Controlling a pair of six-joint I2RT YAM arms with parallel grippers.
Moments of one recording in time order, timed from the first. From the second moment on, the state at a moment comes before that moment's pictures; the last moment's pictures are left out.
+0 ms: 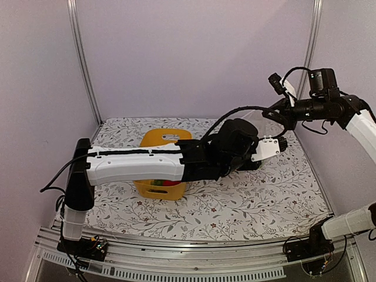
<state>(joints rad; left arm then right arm) -1.30 2.14 1.98 -0.16 -0.53 0.77 0.34 1.25 1.47 -0.76 -0.53 -0.37</state>
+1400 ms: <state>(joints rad) -1.24 1.51 1.23 -0.26 -0.44 0.19 0.34 1.18 1.12 -0.69 -0.71 -0.37</state>
